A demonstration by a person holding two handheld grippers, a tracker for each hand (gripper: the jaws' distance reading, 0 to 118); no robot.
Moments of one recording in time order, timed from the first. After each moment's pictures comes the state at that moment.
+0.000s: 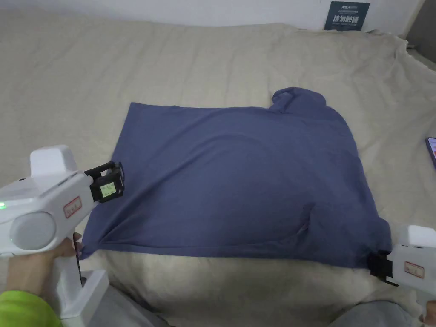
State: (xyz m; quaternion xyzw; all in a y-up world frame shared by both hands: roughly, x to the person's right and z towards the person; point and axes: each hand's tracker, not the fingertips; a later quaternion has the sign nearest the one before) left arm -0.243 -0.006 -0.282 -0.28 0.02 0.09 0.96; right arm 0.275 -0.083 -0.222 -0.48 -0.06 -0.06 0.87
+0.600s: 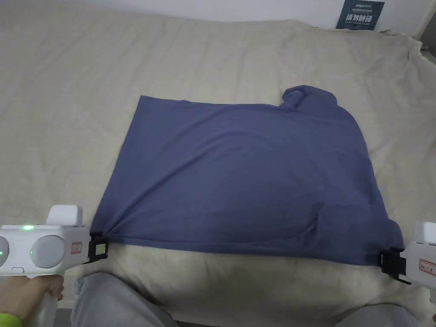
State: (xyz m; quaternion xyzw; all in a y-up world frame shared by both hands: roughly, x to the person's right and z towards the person) left arm -0.268 -0.105 -0.271 -0.49 0.04 0.00 0.87; right arm 0.274 -0.073 -0.228 -0.48 -0.06 -0.05 0.87
